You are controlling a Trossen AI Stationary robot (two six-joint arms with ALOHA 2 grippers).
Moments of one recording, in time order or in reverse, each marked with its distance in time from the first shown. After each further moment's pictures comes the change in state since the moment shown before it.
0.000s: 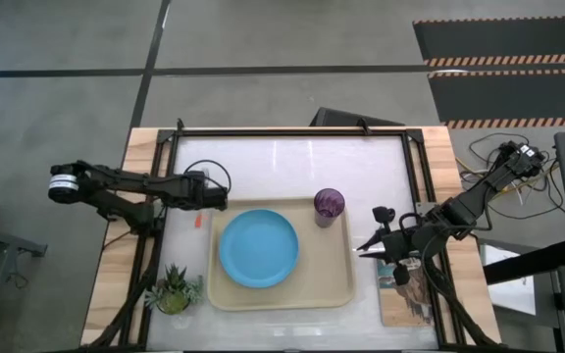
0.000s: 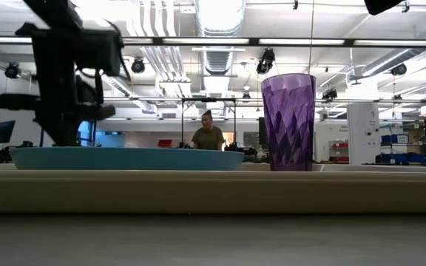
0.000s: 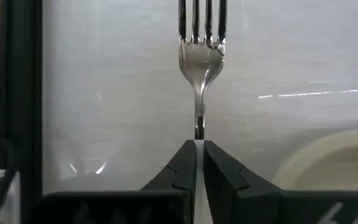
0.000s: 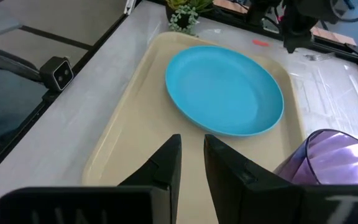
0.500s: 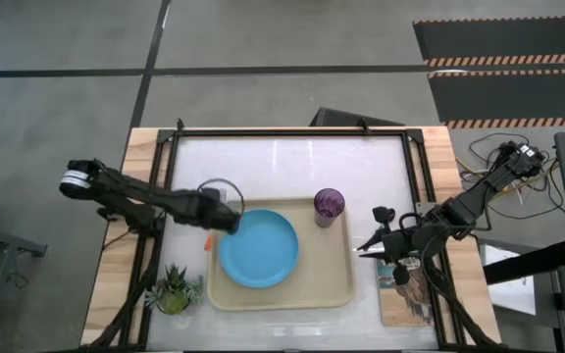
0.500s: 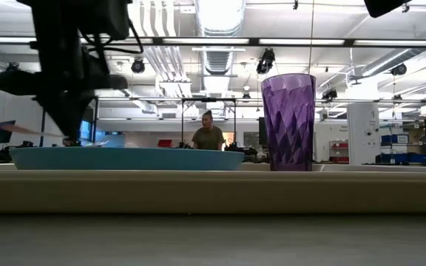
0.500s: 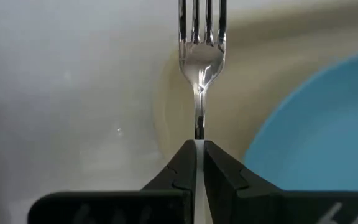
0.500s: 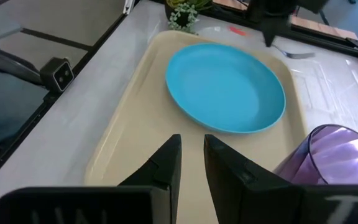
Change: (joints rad) left arm -0.260 0.124 0.206 -0.069 0.148 -0.170; right arm 0.000 0.000 -0.006 -0.001 -0.001 0.024
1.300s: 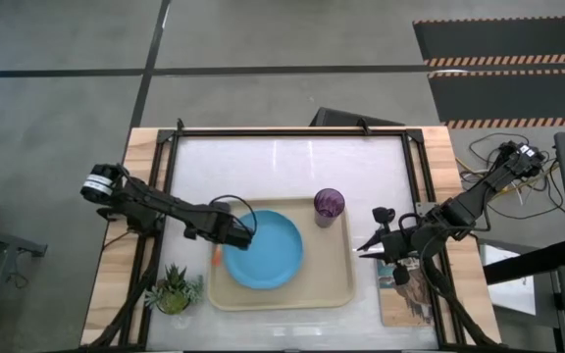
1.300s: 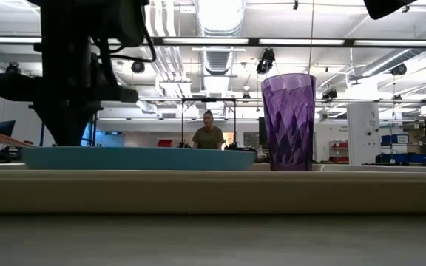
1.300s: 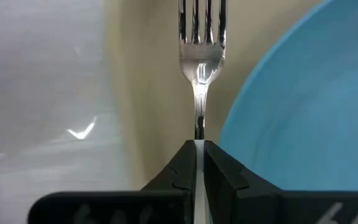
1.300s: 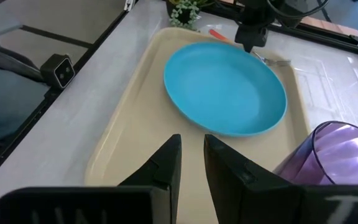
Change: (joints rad) left arm -0.091 0.204 0.105 0.029 0.093 -0.122; right arm 0.000 0.000 -0.007 0.001 -0.006 0.002
